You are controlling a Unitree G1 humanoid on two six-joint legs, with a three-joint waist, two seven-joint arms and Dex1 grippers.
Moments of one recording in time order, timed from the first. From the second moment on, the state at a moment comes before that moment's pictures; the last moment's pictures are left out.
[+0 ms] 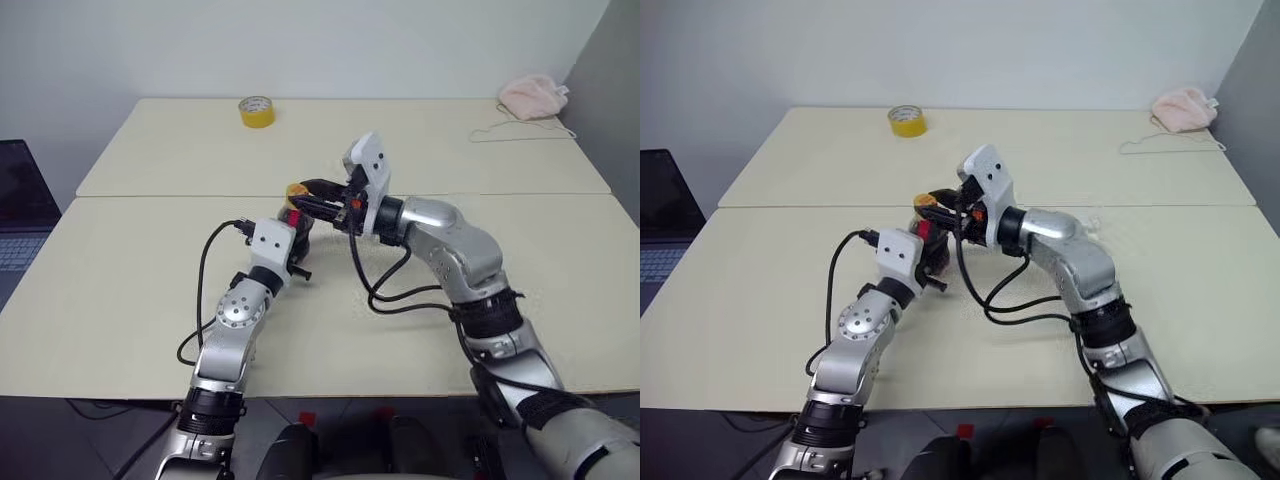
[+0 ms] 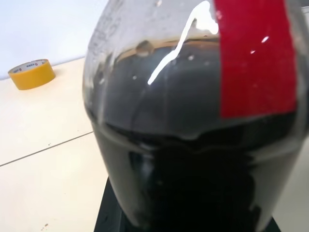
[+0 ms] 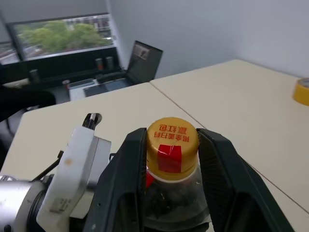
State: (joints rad) left arm -0.27 0.20 -0.07 -0.10 -0.02 0.22 -0.24; right arm -0.88 -0.19 0.21 0.14 0.38 0.51 0.78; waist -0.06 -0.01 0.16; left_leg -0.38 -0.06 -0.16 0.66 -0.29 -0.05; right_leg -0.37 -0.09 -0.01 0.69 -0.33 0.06
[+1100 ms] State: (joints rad) left arm -0.25 0.19 -0.03 -0.19 0.00 0.22 -0.16; right arm -0.68 -0.09 0.17 -0.26 0.40 0.65 0.58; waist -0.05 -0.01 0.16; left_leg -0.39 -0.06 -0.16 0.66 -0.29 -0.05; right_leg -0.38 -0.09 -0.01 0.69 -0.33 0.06
